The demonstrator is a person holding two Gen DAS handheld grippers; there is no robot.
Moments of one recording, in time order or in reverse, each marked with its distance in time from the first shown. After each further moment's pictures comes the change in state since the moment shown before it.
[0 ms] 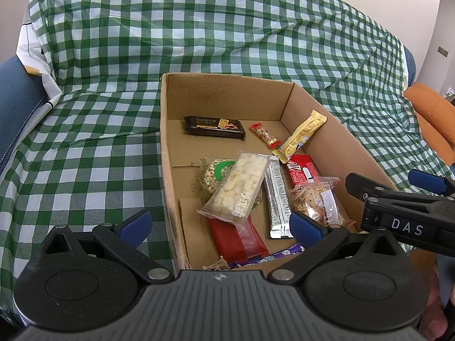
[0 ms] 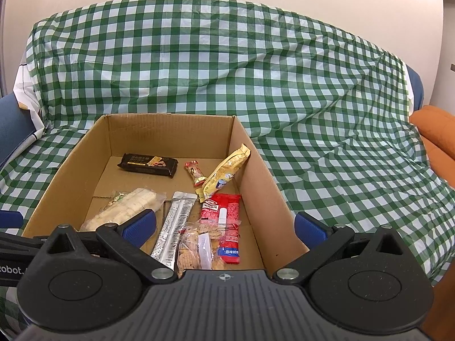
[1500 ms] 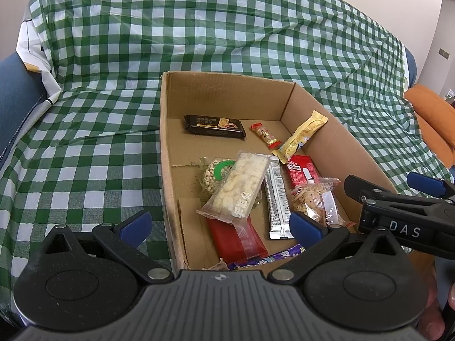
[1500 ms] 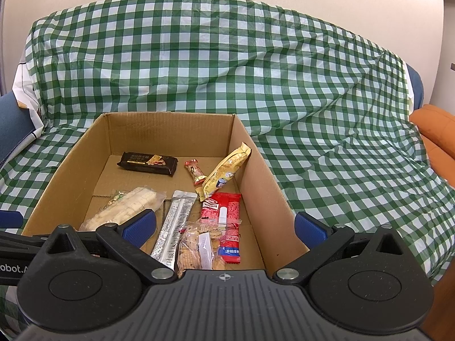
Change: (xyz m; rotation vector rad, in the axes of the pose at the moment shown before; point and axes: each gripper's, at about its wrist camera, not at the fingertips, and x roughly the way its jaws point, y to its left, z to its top) left arm 0.001 0.000 0.001 -0.012 0.005 -0.002; right arm 0.002 -0.001 0.000 -0.004 0.010 0.001
